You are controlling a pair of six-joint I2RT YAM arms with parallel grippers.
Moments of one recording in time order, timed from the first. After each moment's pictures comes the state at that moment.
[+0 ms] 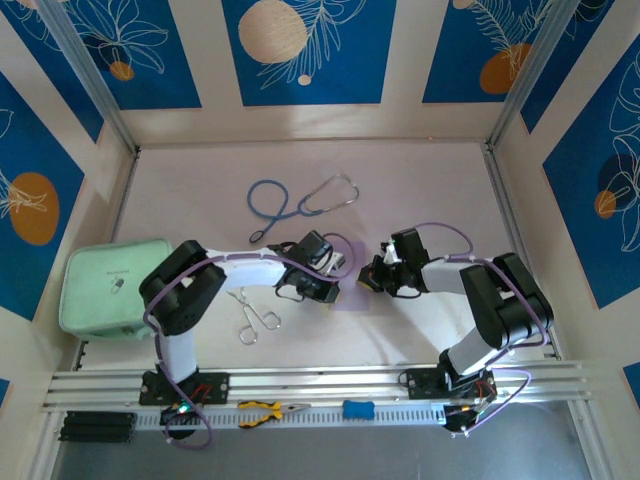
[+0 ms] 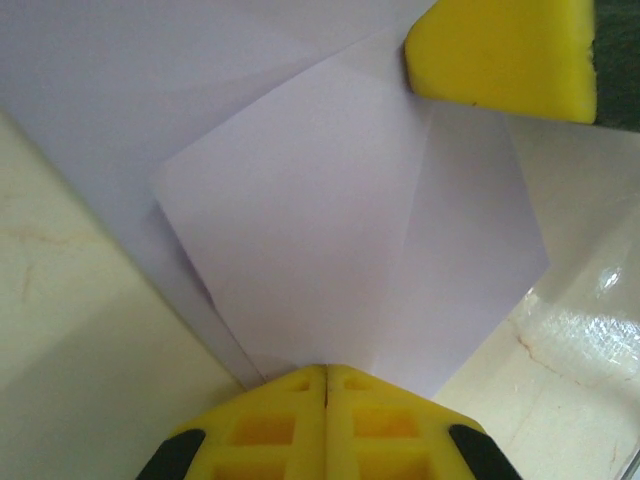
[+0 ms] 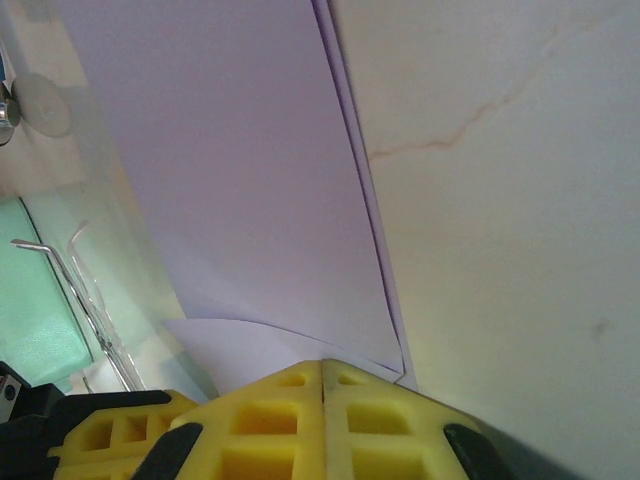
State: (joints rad) left arm -0.85 1.85 1.05 -0.30 0.39 -0.44; right arm 0.33 1.57 0.54 0.03 -0.57 0.86
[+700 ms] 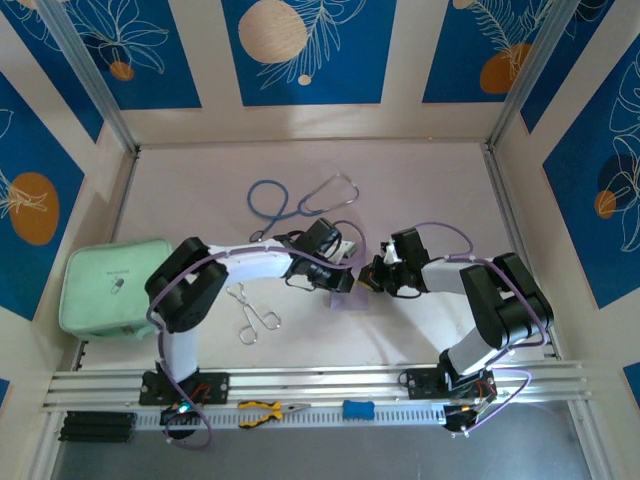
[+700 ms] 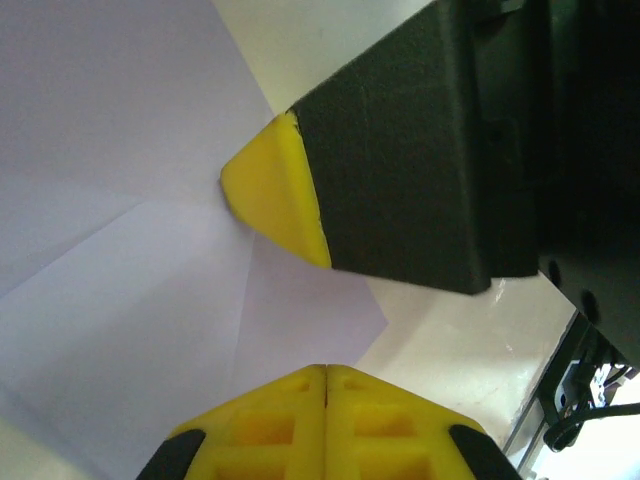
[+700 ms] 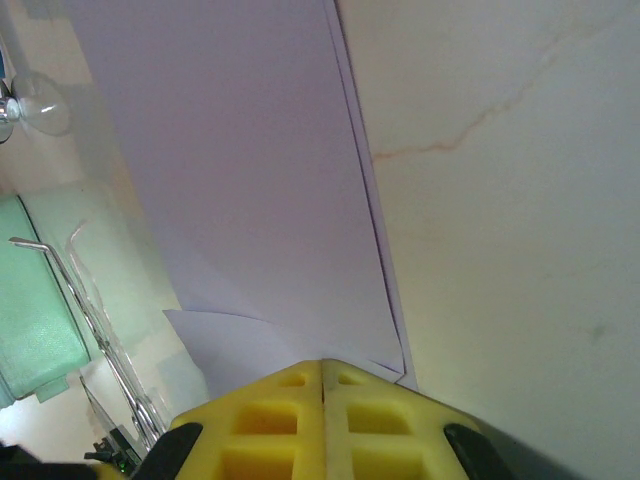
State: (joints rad) left arm -0.86 1.91 1.18 -0.29 0.51 -0.50; right arm 0.33 1.57 0.54 0.03 -0.57 0.85
